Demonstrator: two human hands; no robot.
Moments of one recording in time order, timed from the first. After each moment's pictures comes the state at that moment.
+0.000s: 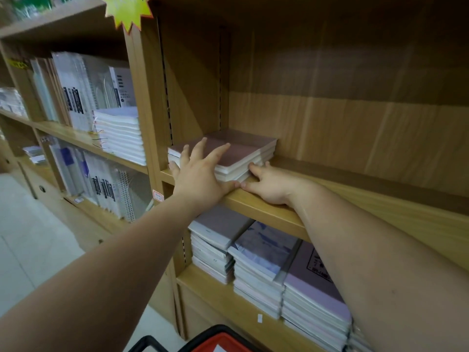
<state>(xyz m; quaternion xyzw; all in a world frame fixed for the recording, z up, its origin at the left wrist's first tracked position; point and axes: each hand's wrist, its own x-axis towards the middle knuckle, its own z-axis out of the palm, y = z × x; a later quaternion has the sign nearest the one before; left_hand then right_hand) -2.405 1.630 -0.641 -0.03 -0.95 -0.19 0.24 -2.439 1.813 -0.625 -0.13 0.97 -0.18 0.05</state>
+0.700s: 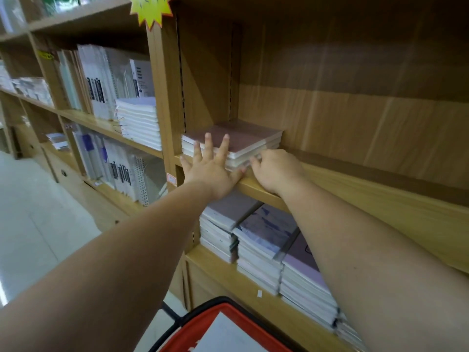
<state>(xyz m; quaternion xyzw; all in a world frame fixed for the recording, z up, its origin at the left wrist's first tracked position) -2.385 1.641 -0.650 0.02 -0.98 -0.11 0.16 -2.409 1.806 -0.625 -0.11 0.97 -0.13 -0.18</state>
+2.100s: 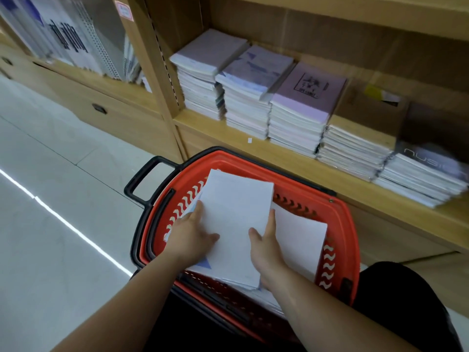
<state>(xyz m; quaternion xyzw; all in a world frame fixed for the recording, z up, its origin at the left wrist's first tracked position) -2.096 1.638 -0.959 0.07 -0.94 -0.28 -0.17 -2.072 1.825 -0.975 0.23 0.72 -0.63 0.17</state>
